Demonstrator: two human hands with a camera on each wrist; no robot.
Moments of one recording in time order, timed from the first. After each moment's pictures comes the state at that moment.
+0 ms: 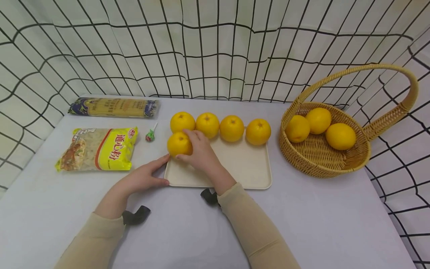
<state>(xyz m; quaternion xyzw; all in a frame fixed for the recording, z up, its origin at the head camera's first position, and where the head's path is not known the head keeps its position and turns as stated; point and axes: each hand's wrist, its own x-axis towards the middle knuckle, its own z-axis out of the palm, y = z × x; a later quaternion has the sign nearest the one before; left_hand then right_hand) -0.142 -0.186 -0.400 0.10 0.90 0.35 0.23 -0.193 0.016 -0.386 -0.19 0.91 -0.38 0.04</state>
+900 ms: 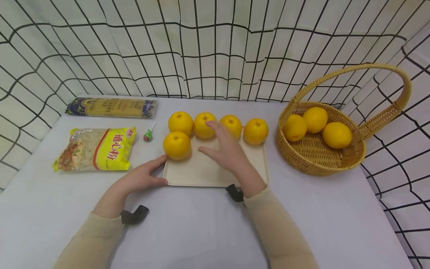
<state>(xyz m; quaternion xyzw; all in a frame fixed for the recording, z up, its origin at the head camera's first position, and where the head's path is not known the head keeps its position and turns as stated) -0.143 -0.186 -0.402 0.10 0.90 0.36 0.23 -0.178 0.089 -0.350 -0.21 0.90 -0.38 -0.05</state>
